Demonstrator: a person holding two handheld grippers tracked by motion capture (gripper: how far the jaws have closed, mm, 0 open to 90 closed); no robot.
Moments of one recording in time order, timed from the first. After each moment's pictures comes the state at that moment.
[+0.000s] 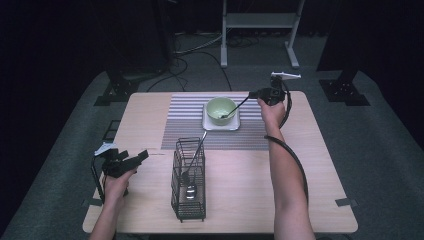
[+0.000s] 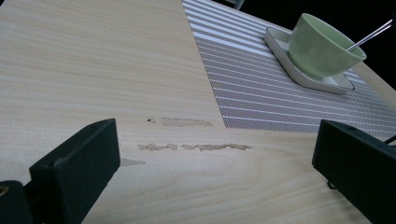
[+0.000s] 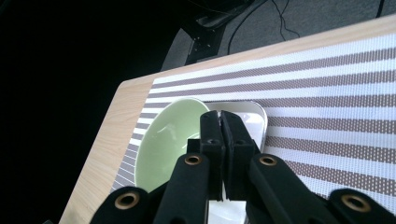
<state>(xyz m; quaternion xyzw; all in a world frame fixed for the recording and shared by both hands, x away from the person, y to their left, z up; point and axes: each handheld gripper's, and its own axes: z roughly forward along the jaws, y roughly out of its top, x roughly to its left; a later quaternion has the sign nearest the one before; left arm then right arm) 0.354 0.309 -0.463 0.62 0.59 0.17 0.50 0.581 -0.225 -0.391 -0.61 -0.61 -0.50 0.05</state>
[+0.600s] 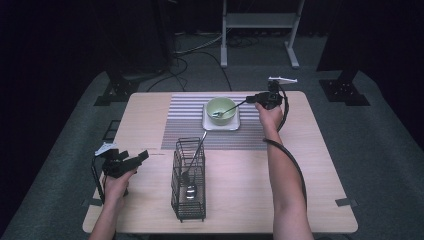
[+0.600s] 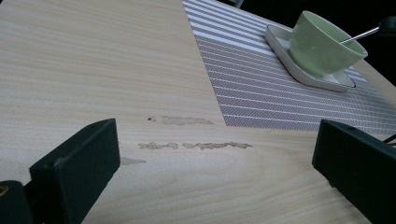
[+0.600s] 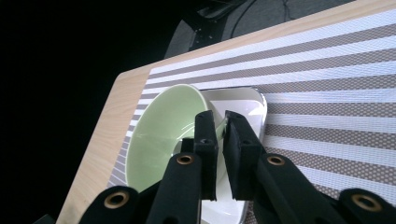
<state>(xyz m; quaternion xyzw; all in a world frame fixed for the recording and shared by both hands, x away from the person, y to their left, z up) 0.353 0.308 -0.464 0.62 0.59 0.17 0.50 0.582 -0.220 -0.407 -0.61 -0.62 -0.49 0.07</state>
